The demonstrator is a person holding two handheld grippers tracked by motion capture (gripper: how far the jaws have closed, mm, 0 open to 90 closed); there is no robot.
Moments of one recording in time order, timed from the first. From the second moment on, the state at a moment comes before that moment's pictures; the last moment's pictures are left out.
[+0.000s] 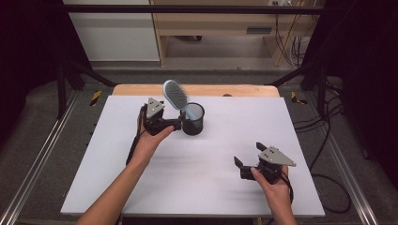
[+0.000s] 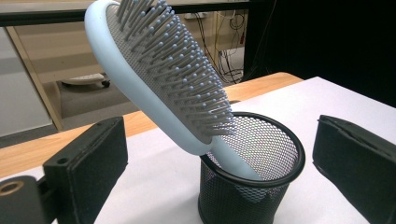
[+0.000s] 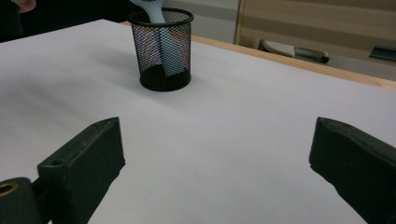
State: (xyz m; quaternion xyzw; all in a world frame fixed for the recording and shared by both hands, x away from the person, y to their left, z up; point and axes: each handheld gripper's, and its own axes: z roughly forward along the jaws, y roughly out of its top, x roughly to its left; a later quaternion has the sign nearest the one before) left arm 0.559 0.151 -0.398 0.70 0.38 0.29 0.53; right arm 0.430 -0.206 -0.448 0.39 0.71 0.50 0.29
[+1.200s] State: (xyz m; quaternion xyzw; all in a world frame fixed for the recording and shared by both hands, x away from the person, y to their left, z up) left arm 0.531 0.164 -0.369 0.69 0.35 0.30 0.56; right arm 0.429 -0.205 -0.449 0.38 0.72 0.49 0.29
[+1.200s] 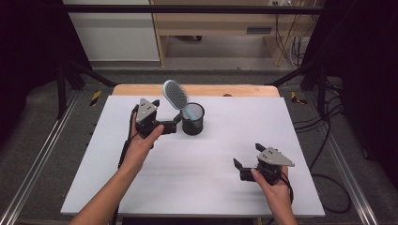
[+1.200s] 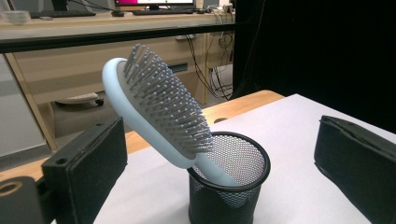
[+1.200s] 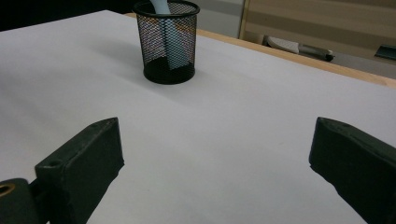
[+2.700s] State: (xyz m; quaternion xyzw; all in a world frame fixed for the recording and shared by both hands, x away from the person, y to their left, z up) left arm 0.486 0.297 -0.355 0.62 0.39 0.35 0.58; right arm 0.428 -0.206 -0.452 0.37 0.73 0.49 0.29
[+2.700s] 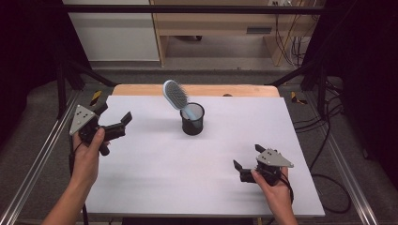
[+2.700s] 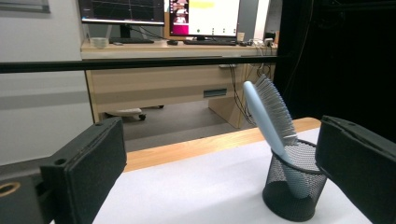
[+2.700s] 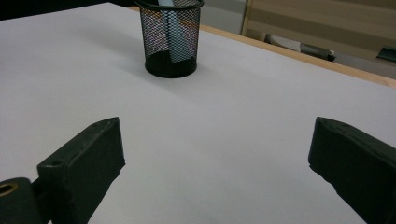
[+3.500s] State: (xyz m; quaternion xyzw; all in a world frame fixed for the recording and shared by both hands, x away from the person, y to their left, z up) left arm 0.453 0.350 -0.368 0.60 0.40 0.37 0.59; right arm 0.432 -0.204 -0.446 0.39 0.71 0.51 0.29
